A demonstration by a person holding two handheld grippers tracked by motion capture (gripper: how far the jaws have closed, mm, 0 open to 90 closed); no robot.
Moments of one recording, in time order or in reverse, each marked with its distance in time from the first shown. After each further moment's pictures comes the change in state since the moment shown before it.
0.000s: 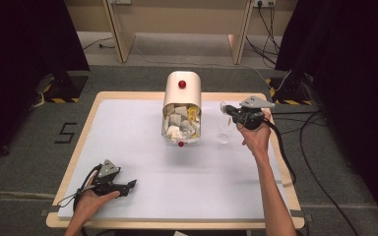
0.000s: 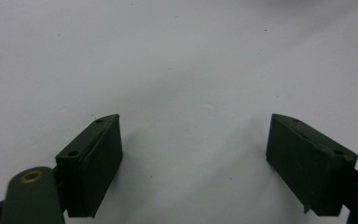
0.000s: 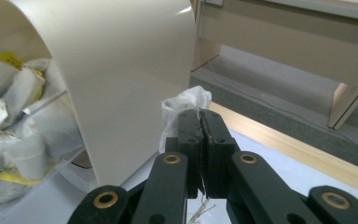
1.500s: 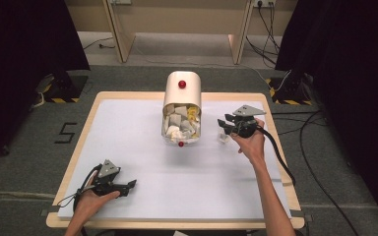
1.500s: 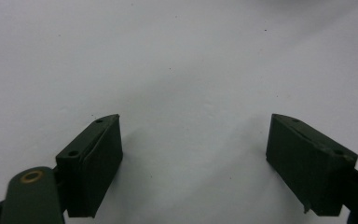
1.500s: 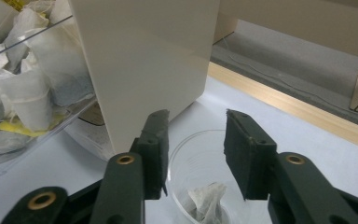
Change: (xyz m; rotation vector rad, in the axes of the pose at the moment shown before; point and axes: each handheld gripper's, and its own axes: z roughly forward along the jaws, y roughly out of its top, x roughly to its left) left arm 0.000 0.000 0.000 -0.001 0.001 0.001; right arm 0.011 -0.026 0.014 0.080 0.052 -0.004
